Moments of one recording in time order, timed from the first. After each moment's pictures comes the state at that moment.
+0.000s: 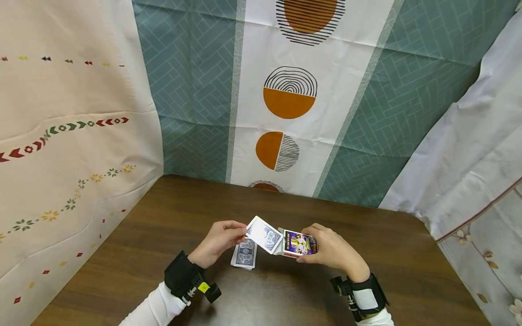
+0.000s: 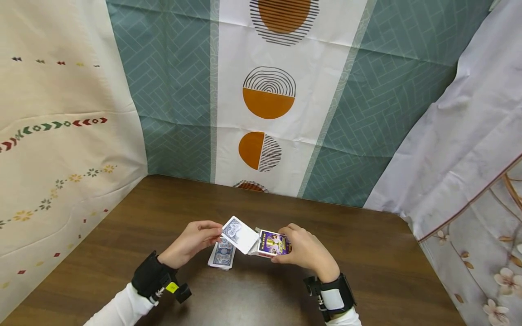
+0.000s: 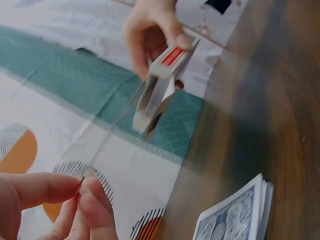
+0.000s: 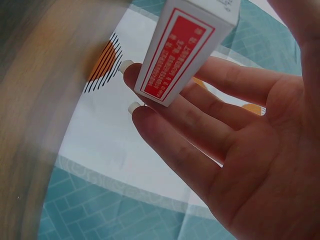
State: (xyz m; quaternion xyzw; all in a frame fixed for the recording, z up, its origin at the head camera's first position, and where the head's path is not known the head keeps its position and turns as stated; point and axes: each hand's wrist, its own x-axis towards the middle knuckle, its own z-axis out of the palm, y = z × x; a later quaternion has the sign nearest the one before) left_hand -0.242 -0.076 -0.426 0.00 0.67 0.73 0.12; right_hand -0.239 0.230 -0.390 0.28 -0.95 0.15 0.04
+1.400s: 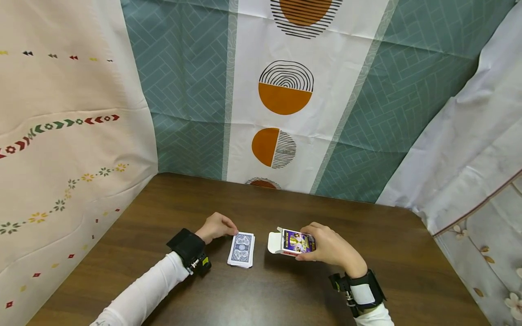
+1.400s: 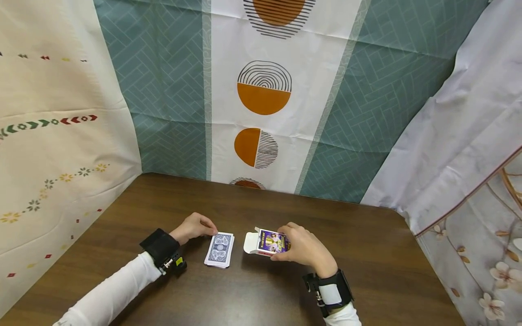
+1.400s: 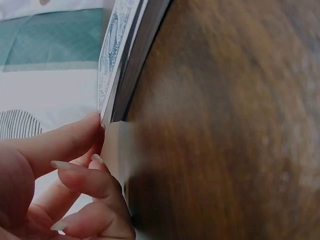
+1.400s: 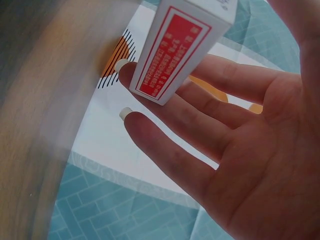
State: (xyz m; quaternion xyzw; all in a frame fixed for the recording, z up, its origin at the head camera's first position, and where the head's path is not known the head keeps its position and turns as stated) left_hand -0.308 -0.089 -0.464 0.00 0.88 0.47 0.09; right_hand -0.251 0.236 -0.398 0.28 -0.95 0.15 0.01
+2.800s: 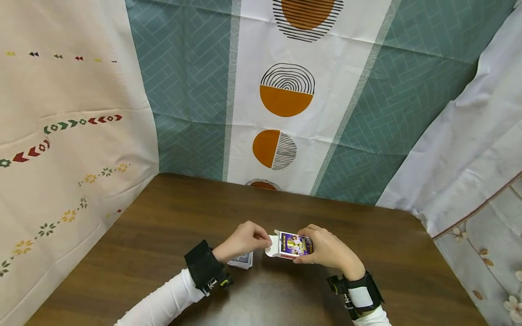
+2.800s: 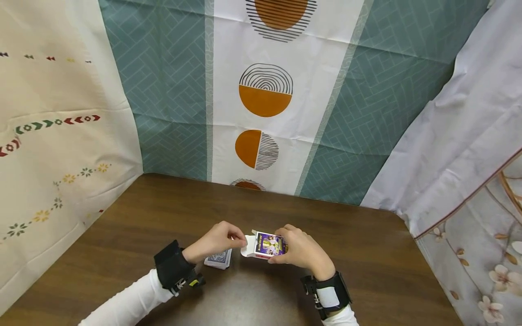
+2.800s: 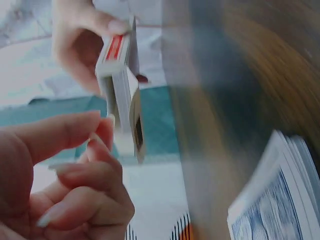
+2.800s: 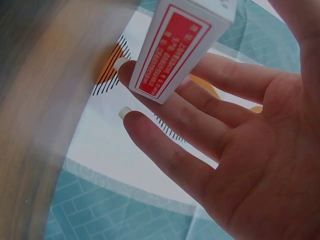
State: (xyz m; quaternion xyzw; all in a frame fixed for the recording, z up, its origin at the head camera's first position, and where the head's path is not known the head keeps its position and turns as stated) left_hand -0.255 -0.024 -0.418 0.21 0.84 0.50 0.09; right_hand -0.247 0.232 -0.394 0.29 -0.95 0.15 0.00
